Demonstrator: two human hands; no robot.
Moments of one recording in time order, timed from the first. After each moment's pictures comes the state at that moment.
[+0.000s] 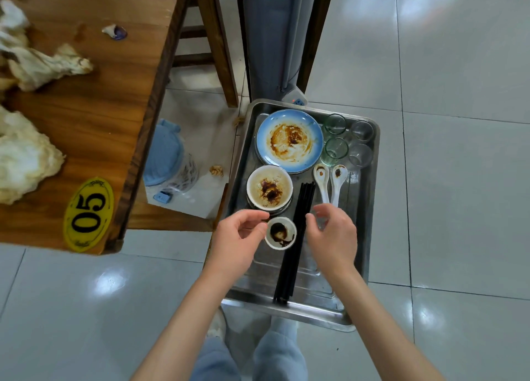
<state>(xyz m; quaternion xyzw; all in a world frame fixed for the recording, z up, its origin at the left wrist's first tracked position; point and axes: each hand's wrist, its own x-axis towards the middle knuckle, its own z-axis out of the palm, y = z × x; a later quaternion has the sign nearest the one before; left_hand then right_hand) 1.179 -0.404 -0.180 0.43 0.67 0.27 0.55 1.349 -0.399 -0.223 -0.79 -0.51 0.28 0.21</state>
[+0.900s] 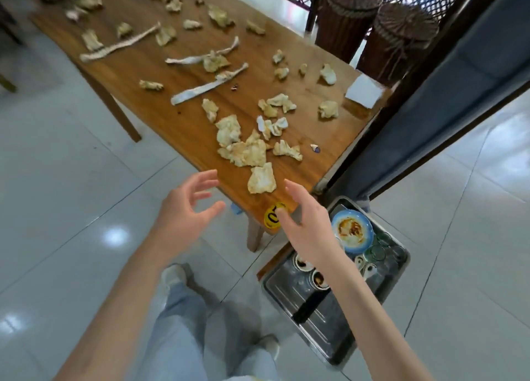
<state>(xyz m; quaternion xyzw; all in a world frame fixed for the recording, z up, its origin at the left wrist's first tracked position) 0.978 -0.525 0.121 0.34 0.77 0.43 0.31 1.162 -0.412 0.109 -0.41 -0.81 0.39 0.14</state>
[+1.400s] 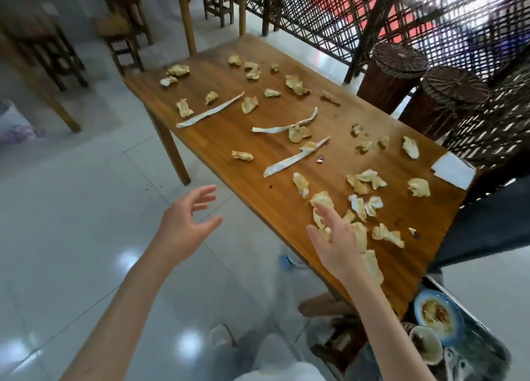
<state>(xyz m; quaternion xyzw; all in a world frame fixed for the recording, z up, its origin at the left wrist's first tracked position) 0.672 -0.556 0.139 0.35 0.80 0.43 0.25 0.891 -0.399 0.115 -0.46 -0.80 0.34 0.15</state>
